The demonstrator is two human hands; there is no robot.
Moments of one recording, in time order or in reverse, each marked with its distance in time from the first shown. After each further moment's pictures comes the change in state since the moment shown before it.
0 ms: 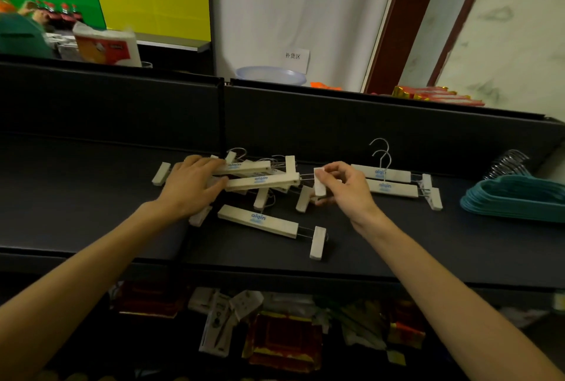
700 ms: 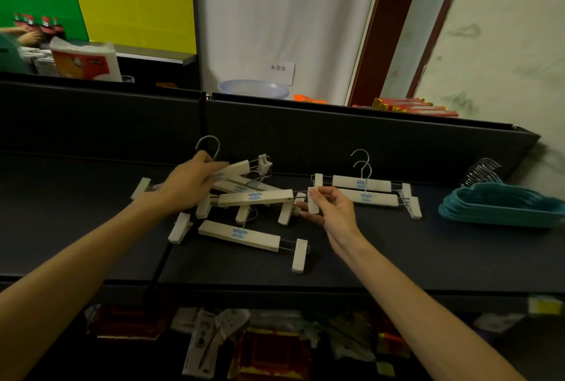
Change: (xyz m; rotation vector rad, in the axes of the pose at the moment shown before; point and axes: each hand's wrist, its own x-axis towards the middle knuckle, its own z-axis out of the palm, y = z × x) left_hand 0.041 0.020 -0.010 -0.097 -0.036 0.087; right_hand 0.000 0.031 -0.005 0.420 0.141 0.113
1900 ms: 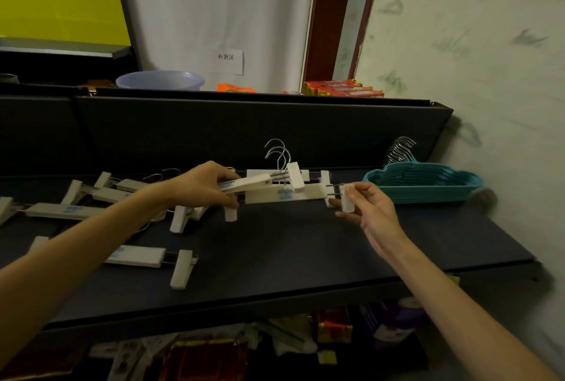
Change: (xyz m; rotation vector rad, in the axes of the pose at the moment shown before) left_hand 0.079 0.205 0.054 -0.331 -0.435 0.179; right_hand 0.009 -0.069 -0.248 -0.085 0.068 -0.166
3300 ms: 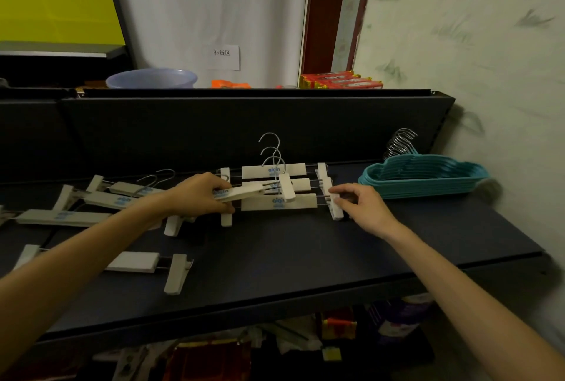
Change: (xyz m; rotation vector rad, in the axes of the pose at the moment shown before) left_hand 0.011 -0.013 0.015 0.122 -0.050 -0.064; right_hand 0.045 0.024 -0.022 -0.825 -0.151 -0.113
